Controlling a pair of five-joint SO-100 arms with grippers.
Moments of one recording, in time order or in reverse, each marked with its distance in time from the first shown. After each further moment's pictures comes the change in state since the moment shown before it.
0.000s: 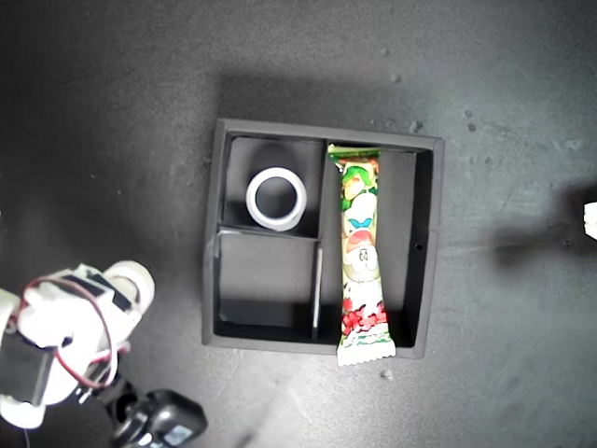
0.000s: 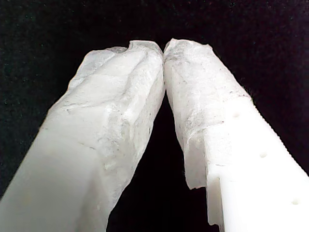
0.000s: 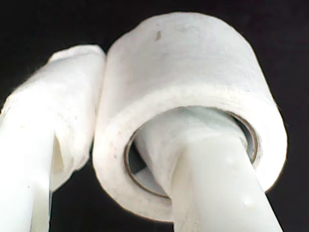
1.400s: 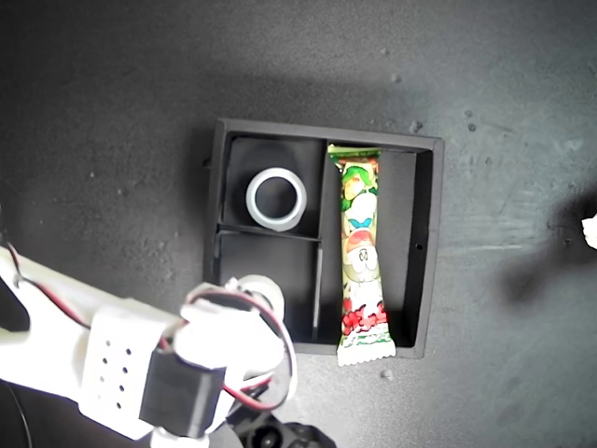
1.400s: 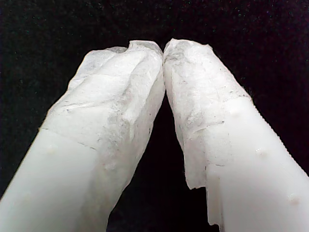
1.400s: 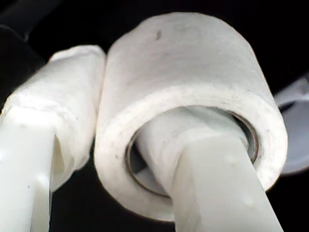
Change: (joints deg) arm 0 -4.8 -47.7 -68.9 19.7 13.5; arm 1 -4.5 0.2 0.0 -0.2 -14.4
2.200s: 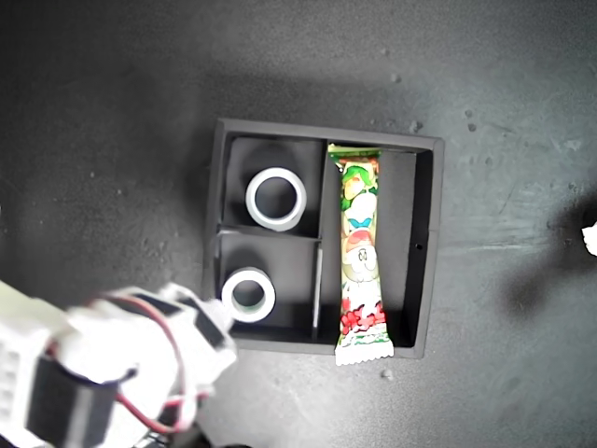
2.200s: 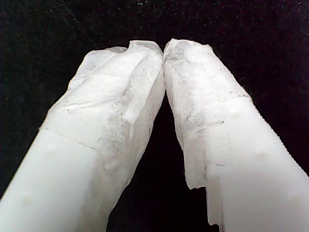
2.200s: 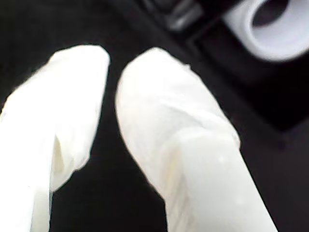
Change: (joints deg) arm 0 -3.3 31.9 24.3 0.0 -4.3; arm 1 -3.2 0.0 0.0 0.0 0.0
